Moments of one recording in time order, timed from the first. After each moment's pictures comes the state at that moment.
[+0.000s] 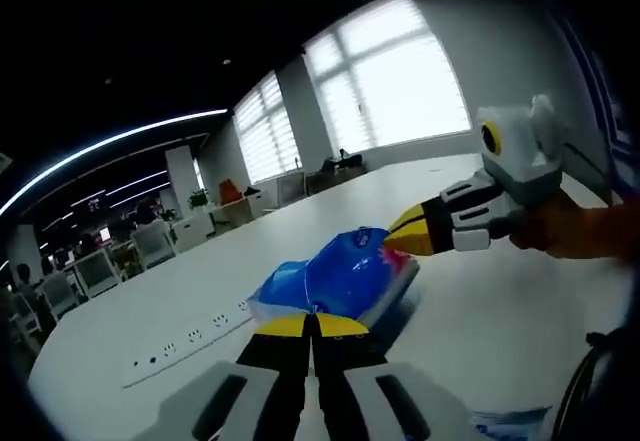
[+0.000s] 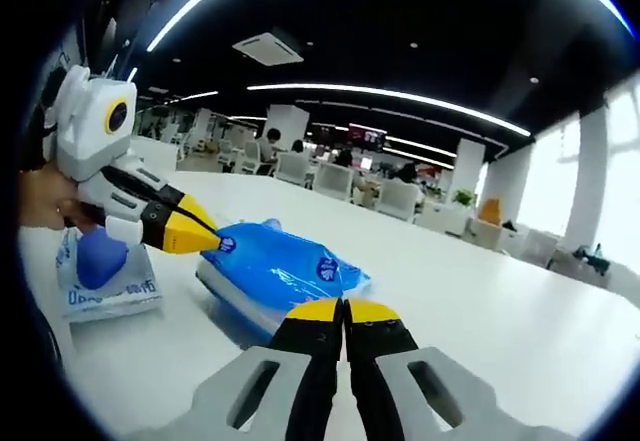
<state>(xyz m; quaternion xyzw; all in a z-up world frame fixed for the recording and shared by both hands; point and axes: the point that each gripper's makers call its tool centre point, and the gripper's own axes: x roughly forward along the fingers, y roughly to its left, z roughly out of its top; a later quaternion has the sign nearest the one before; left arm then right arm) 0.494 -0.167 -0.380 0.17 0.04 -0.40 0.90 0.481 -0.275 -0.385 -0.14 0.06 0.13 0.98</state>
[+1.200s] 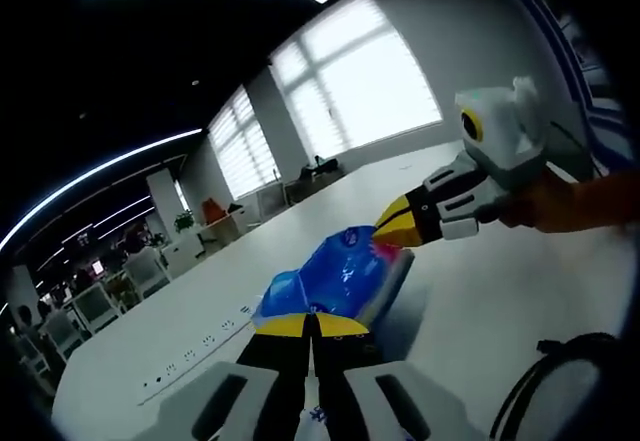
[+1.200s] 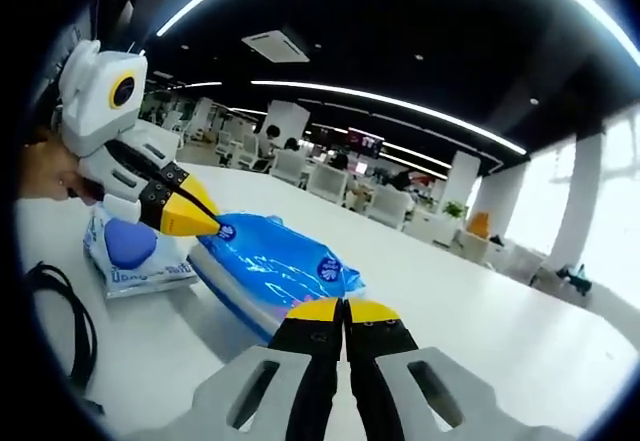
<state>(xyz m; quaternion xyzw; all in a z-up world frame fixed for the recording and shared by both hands) 0.432 -0.181 -0.359 0.22 0.01 -0.43 0.88 0.432 -0.291 -0.362 -0.19 0.05 0.12 0.97</state>
